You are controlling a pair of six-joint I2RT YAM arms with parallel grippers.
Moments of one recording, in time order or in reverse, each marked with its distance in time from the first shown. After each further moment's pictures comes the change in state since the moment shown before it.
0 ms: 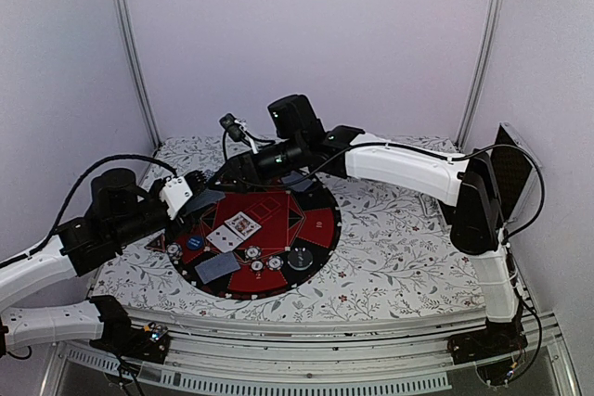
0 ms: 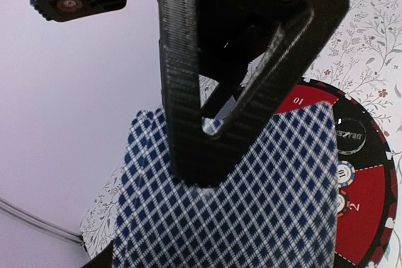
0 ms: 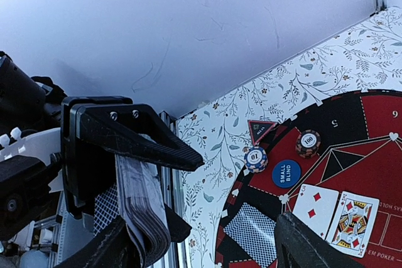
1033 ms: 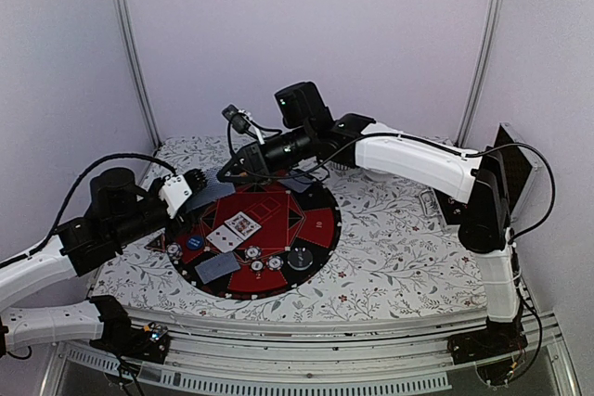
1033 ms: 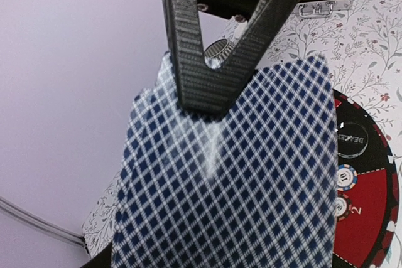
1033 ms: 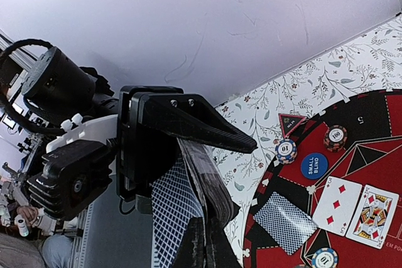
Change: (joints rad) left arm 0.000 0.000 0.000 0.011 -0.014 0.000; right arm -0.011 -0.038 0.034 -0.083 -0.137 0.008
